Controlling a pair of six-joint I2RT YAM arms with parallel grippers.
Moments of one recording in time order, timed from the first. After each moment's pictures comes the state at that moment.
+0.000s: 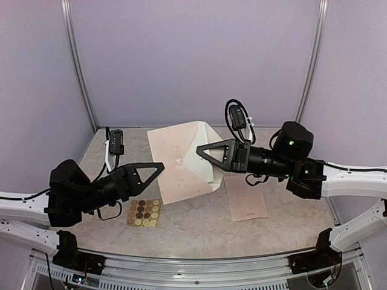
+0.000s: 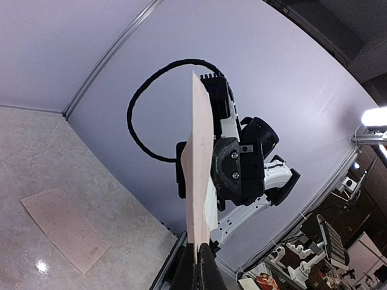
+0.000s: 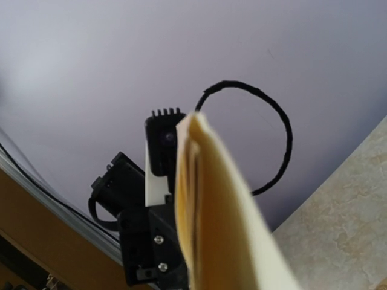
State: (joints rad) left arm -1.18 0.90 0.52 0.61 -0.02 -0.73; right arm 1.05 1.23 0.88 0.52 -0.38 0.87
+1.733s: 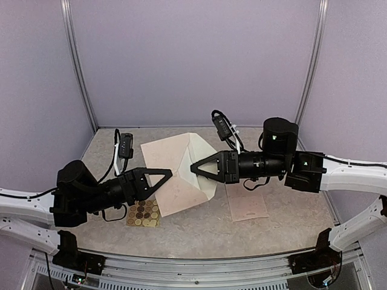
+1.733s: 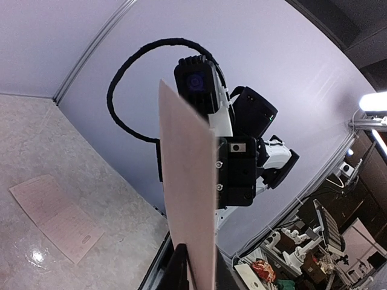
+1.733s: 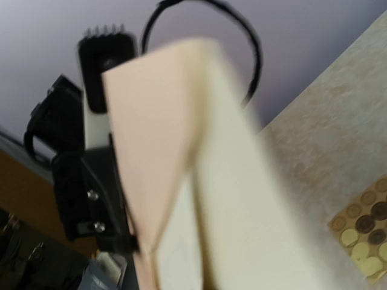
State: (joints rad) left arm -1.19 0.96 0.53 0.64 0.05 -0.75; right arm 1.06 1.27 0.99 0.18 -0.44 0.70
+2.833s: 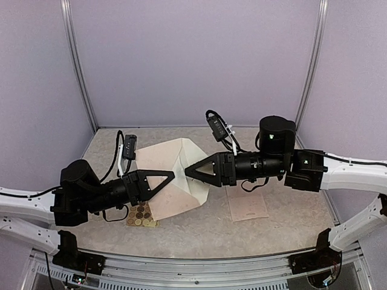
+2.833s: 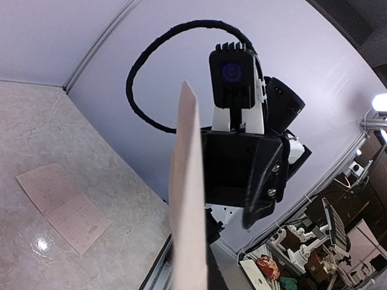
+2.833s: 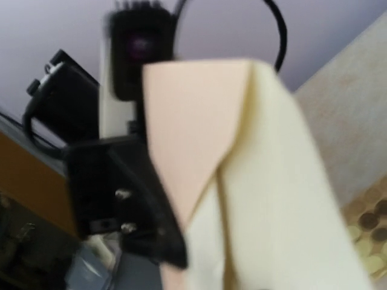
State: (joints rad) left arm -1.19 0.98 0.54 0.58 0.04 -0.75; right arm 1.10 1.31 1.05 0.11 -0.43 0.65
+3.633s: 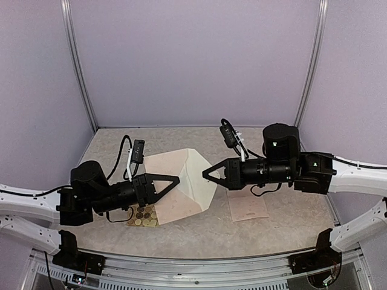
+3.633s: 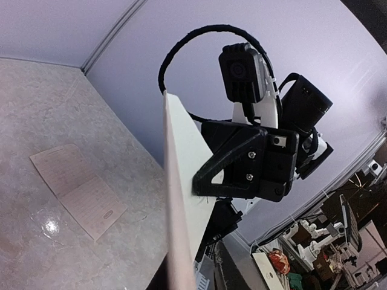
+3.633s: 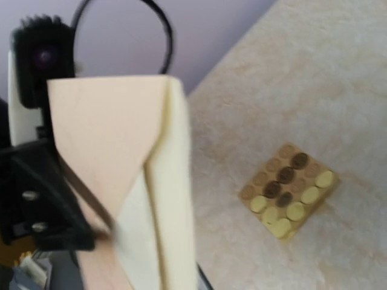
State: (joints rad) left arm -1.17 1.04 0.54 0.55 0.04 -0.76; right arm 1.09 1.20 0.98 -0.07 -0.21 0.63
